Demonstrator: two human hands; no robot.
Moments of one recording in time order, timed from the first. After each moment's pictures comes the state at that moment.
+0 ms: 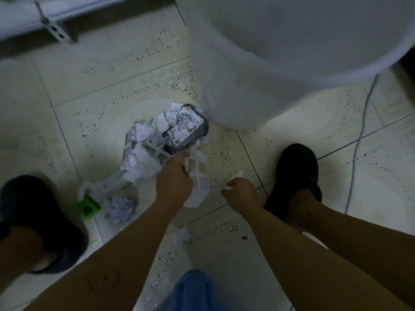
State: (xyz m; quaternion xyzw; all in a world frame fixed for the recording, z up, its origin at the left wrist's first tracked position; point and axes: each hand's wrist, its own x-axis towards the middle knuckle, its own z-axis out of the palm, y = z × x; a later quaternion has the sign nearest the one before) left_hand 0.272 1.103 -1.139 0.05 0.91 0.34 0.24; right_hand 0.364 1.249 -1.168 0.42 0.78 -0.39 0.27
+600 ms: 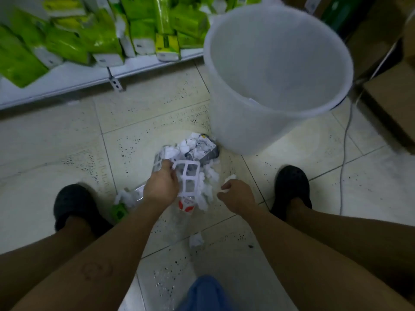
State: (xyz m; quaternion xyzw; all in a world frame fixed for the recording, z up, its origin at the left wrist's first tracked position) left_hand 0.252 1.029 -1.047 0.04 0.95 0.24 0.19; right_hand 0.345 1.204 -1.062 0.34 0.84 -0.37 0.20
